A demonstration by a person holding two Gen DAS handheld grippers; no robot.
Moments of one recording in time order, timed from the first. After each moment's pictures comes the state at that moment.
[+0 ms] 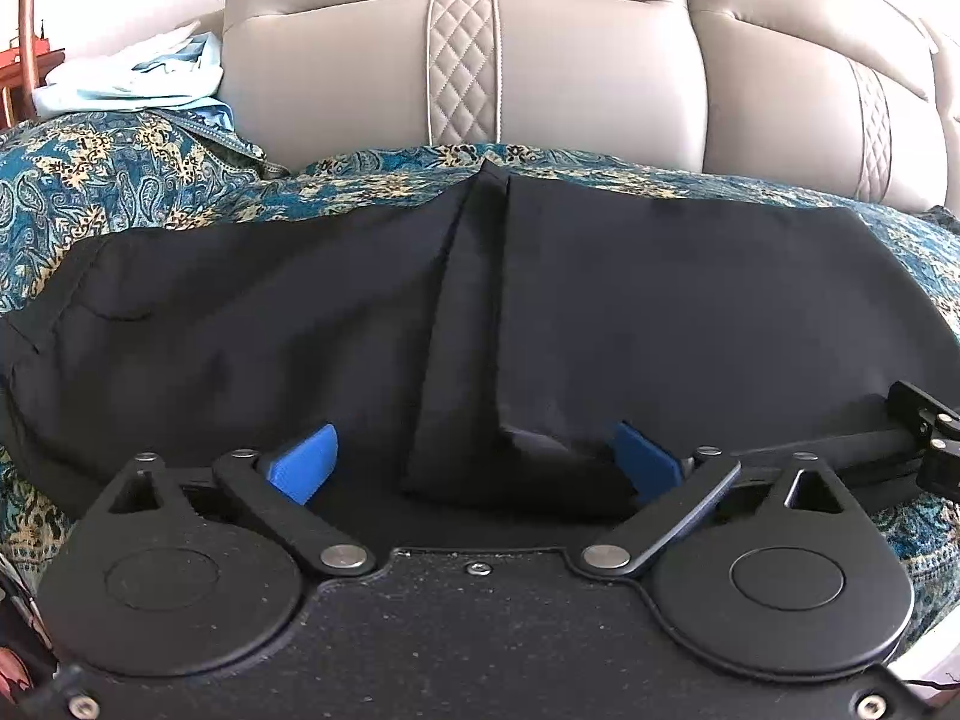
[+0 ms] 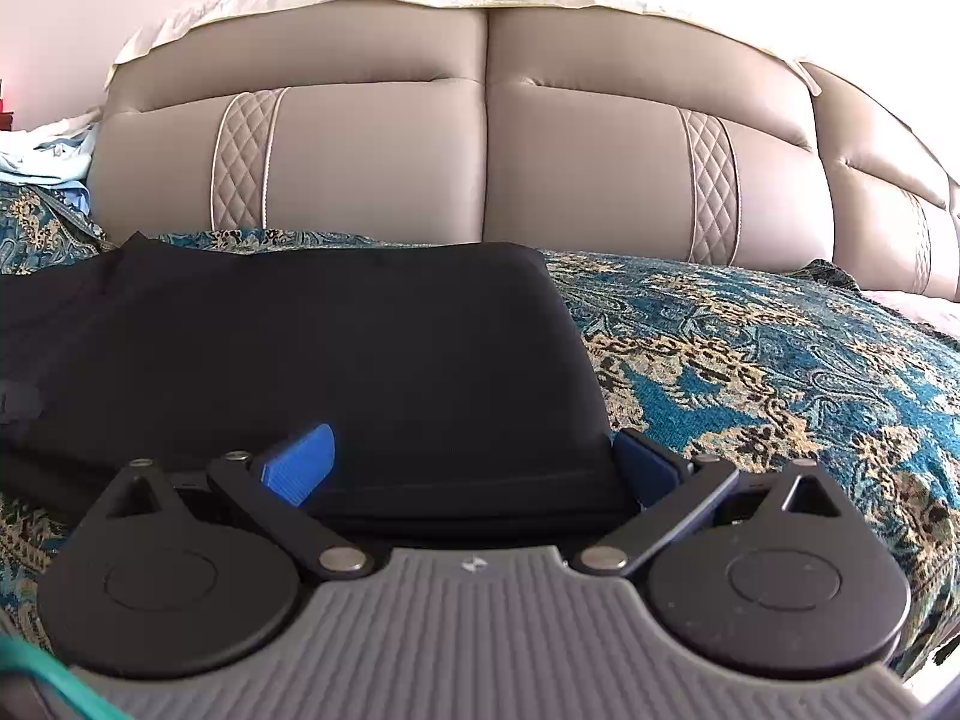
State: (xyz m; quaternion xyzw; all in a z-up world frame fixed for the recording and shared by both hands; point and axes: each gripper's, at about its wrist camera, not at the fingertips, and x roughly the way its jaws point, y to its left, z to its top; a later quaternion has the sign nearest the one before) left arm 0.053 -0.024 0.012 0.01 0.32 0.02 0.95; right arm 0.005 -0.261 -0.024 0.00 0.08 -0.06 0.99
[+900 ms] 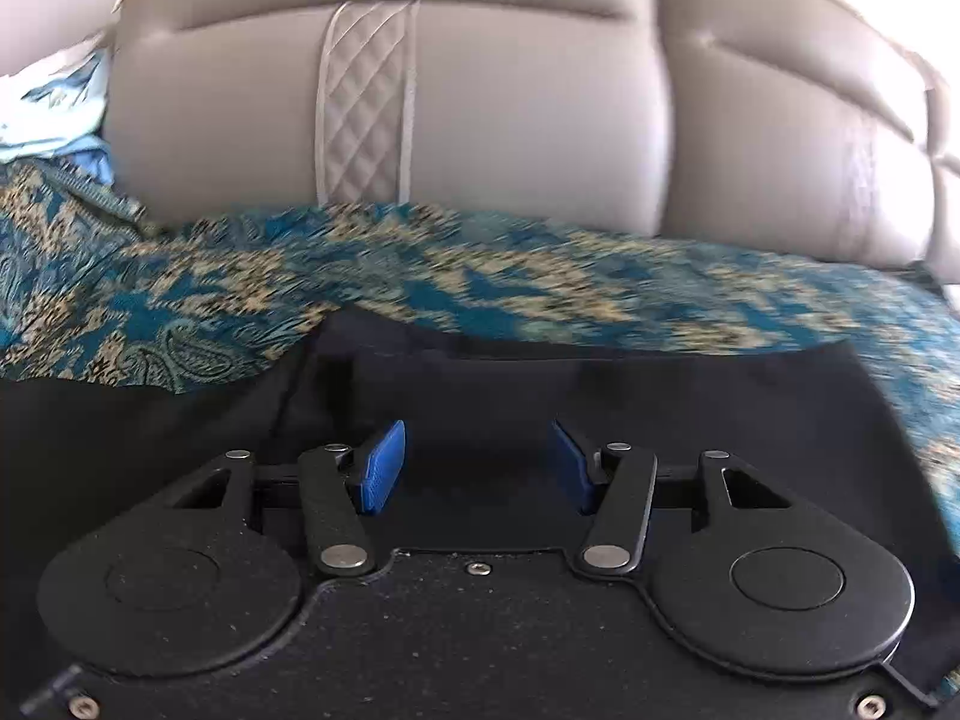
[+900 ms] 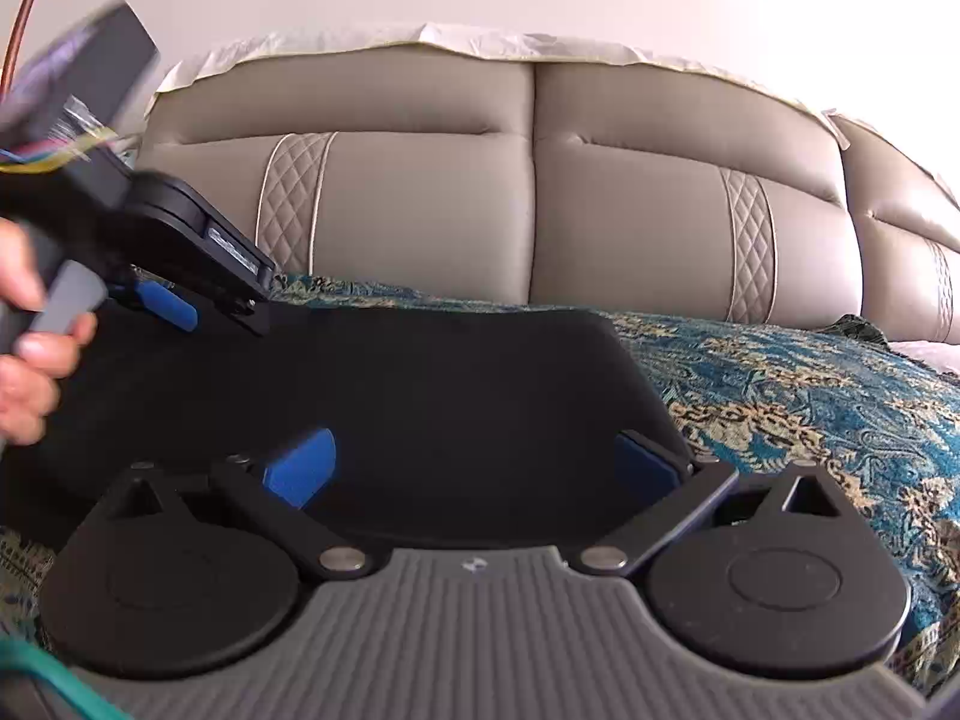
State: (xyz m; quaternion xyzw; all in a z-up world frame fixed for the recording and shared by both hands) left arm 0.194 -0.069 0.037 -0.02 0.33 -0.02 0.94; right arm 0.010 -0.224 -0.014 -0.02 0.04 -0.03 1.00
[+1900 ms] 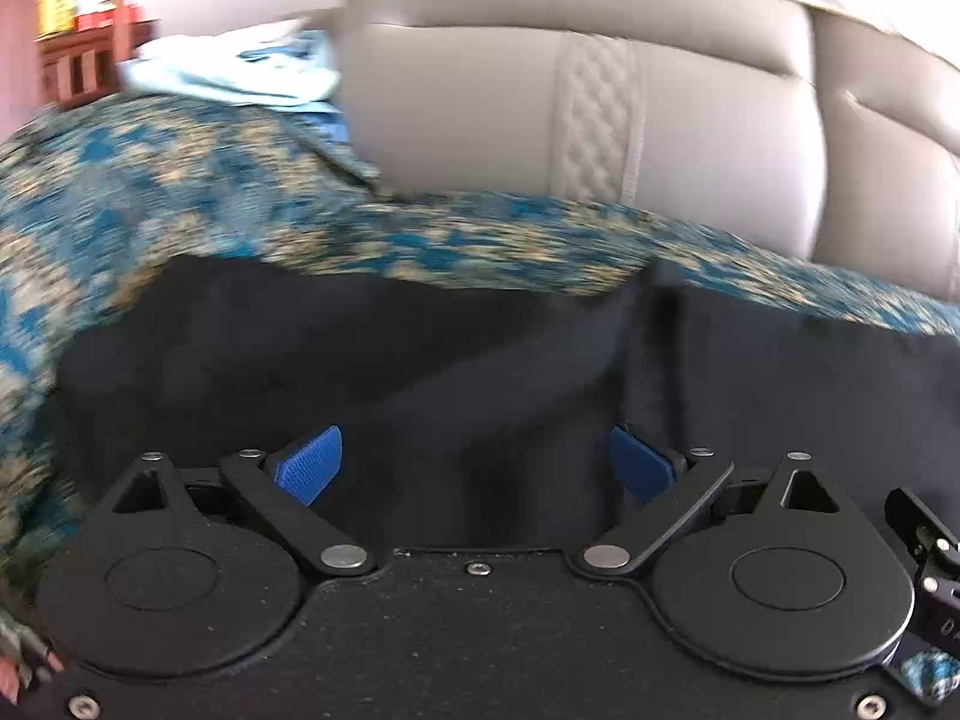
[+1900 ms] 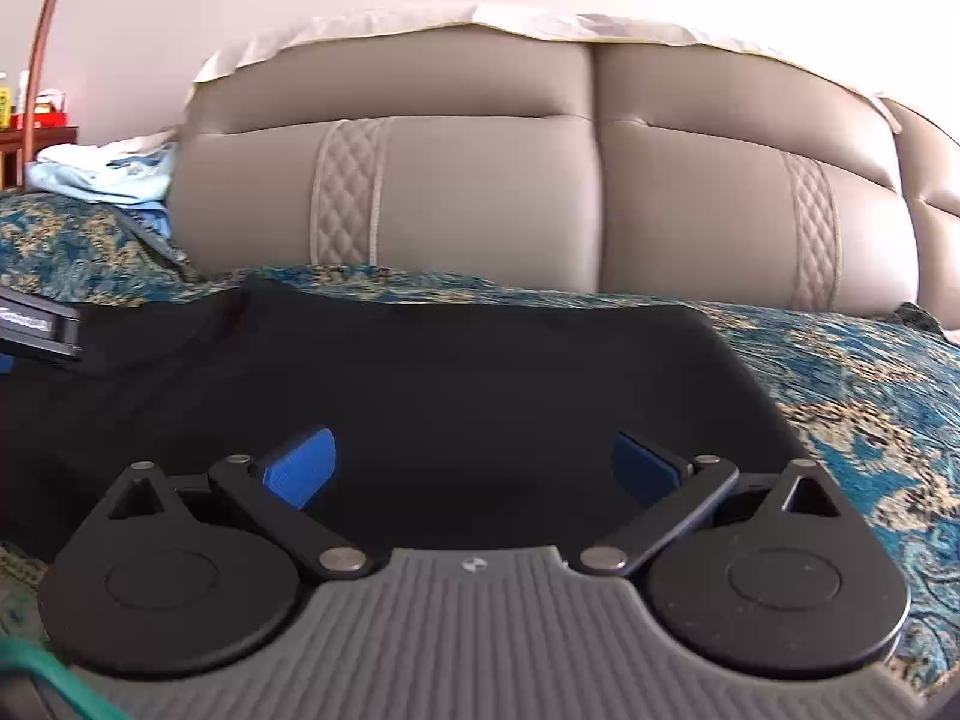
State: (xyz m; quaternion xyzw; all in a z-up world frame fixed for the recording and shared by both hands) left arm 0.076 0.051 0.036 -0.05 0.30 0.11 0.95; right arm 0.028 -0.189 -0.006 -0.02 0.05 0.02 1.00
